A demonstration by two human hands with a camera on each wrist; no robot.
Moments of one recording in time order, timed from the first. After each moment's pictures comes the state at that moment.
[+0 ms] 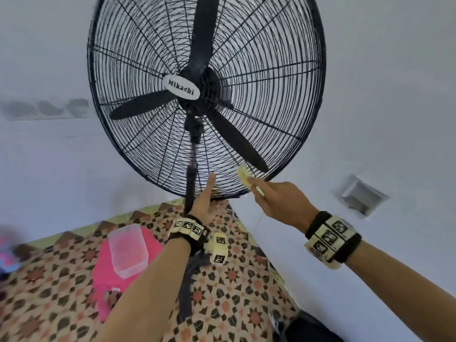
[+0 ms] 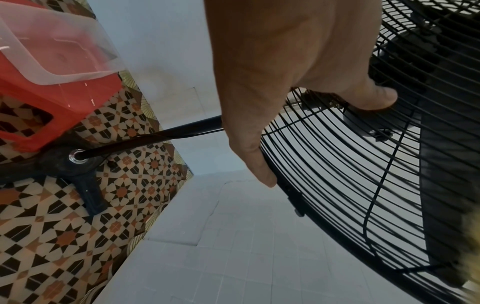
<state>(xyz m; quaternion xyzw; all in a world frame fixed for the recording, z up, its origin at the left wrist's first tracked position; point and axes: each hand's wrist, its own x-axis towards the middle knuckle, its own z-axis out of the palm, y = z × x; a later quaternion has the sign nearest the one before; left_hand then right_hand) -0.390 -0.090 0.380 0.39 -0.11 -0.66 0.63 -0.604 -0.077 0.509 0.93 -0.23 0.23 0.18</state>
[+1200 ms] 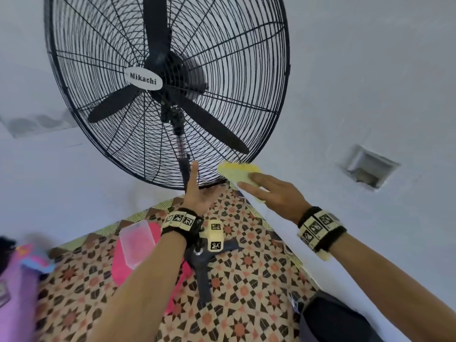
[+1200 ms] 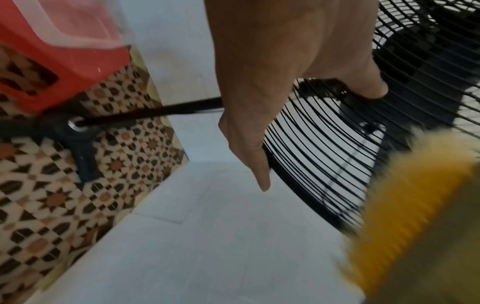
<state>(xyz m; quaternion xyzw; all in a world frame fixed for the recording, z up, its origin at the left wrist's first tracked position) -0.425 -0.092 0.392 0.35 -0.01 -0.70 0.62 -0.685 -0.103 0.445 0.94 -0.17 0.25 0.15</state>
